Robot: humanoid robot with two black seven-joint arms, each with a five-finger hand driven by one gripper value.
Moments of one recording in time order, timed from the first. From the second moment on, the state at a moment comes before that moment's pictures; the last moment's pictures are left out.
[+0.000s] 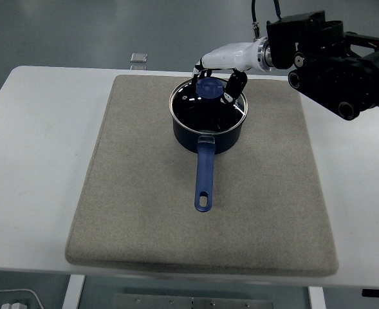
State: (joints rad) left arm 0.02 0.00 -0.13 -0.11 0.08 -0.05 -0.03; right arm 1.51 -0.12 -0.07 0.70 -1.37 0.32 0.26
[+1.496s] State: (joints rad) left arm 0.02 0.00 -0.13 -0.11 0.08 -0.05 -0.03; right arm 1.52 -0.11 -0.07 0.69 -1.36 0.34 0.25
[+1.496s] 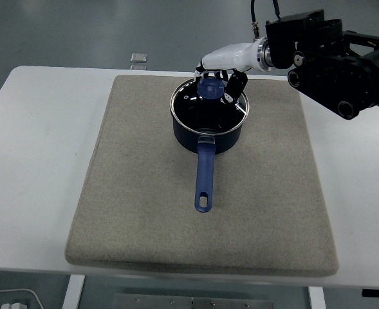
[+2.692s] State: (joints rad) left arm 0.02 0.00 -0.13 -0.11 0.08 -0.05 -0.03; right arm 1.54 -0.30 -0.06 0.69 -1.35 0.39 0.26
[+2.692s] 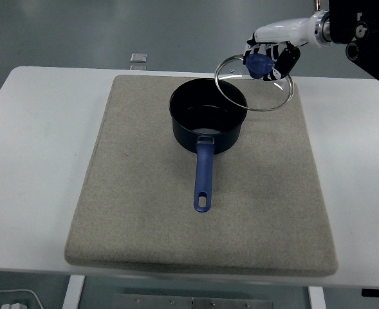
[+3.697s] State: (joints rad) left arm 0.02 0.00 -0.13 -0.11 0.08 -0.05 -0.03; right arm 1.41 -0.38 -0.06 0.62 -1.35 0.32 0.26
